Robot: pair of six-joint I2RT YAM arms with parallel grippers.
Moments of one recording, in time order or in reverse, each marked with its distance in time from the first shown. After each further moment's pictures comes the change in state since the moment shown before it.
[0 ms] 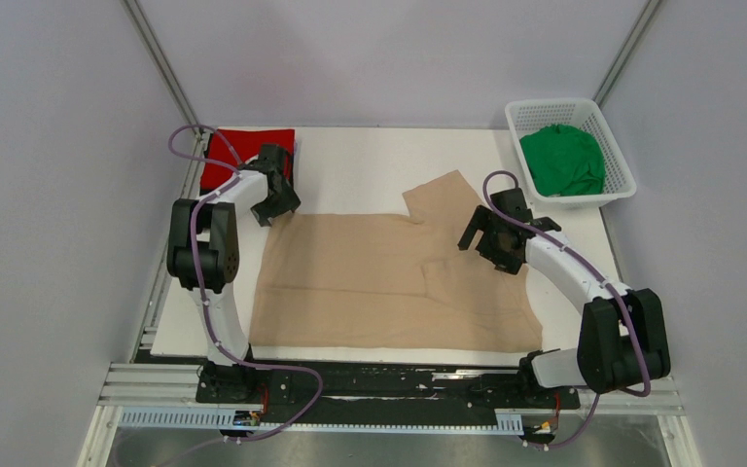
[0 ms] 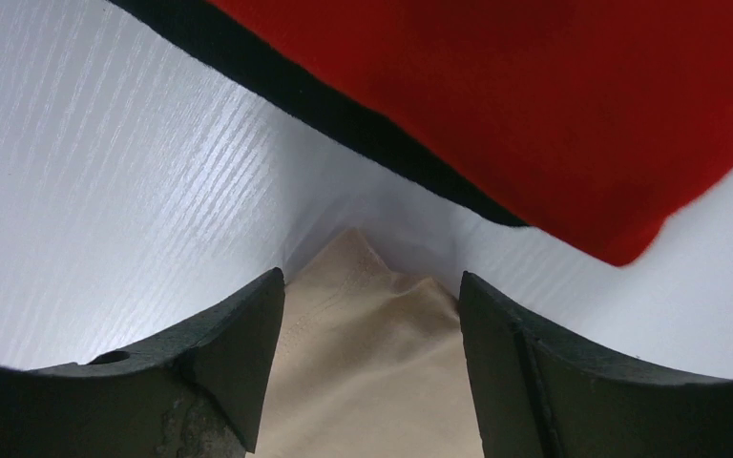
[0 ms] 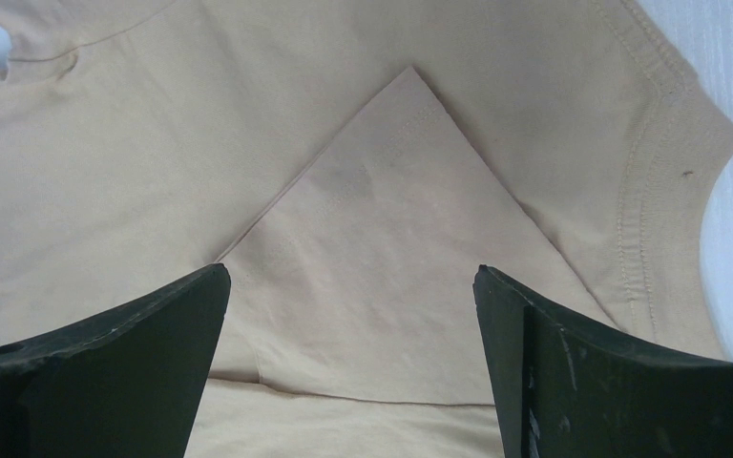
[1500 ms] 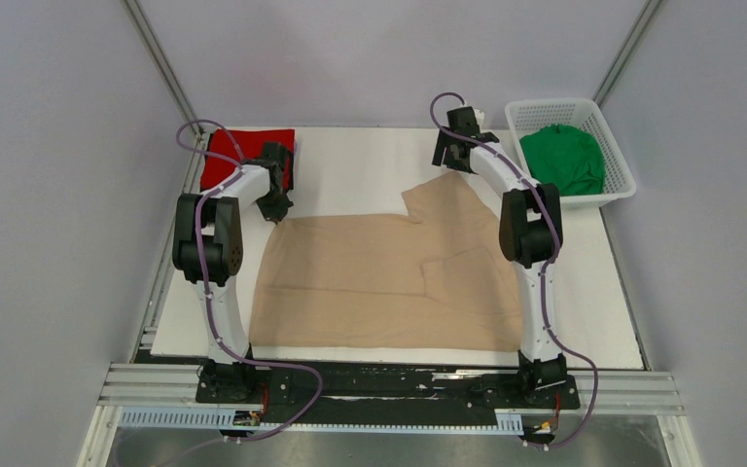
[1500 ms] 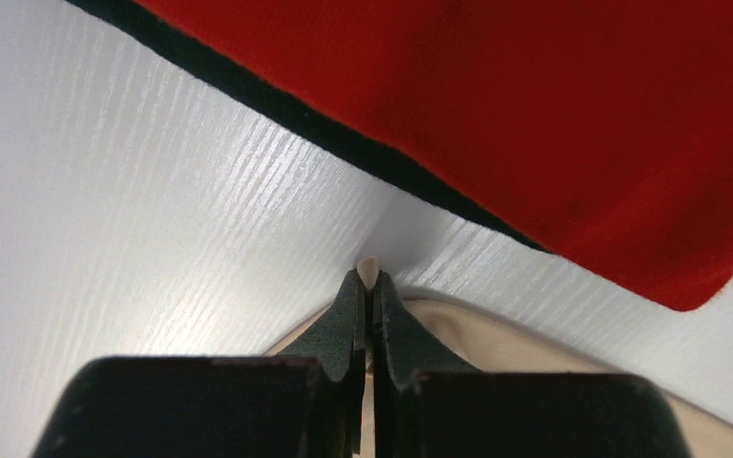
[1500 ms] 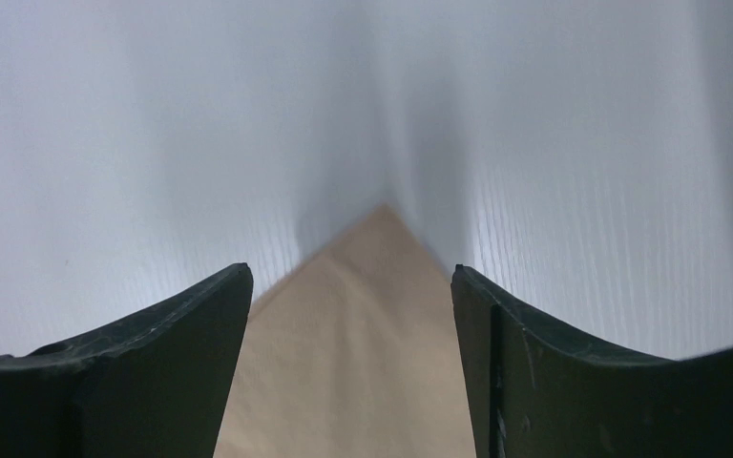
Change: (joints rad) left arm 0.002 0.086 0.092 -0.107 -0.029 0.079; right arm -0.003 1.022 1.177 0.044 0.185 -0.312
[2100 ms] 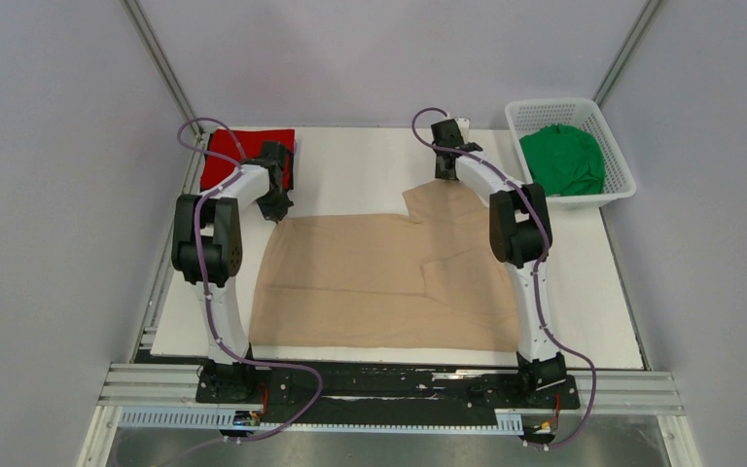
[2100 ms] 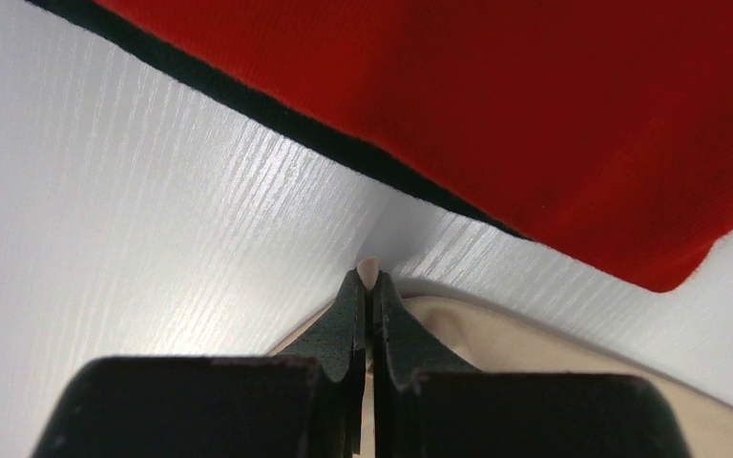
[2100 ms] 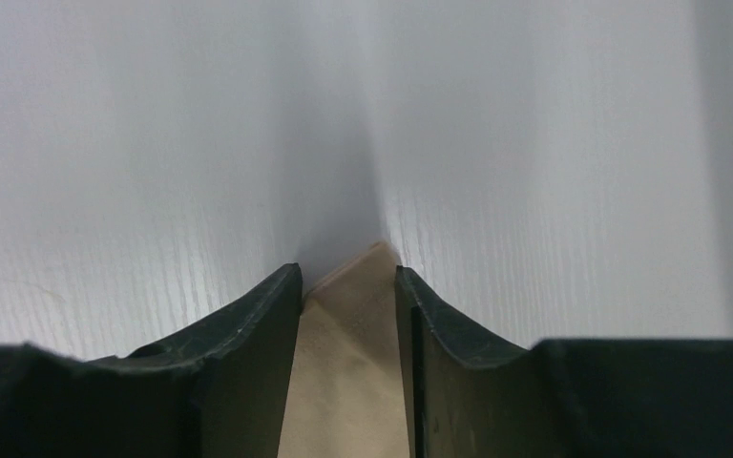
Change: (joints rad) left arm 0.001 -0.009 0.000 0.003 0.018 0.036; right arm 0.054 0.038 -0.054 0.052 0.165 -0.093
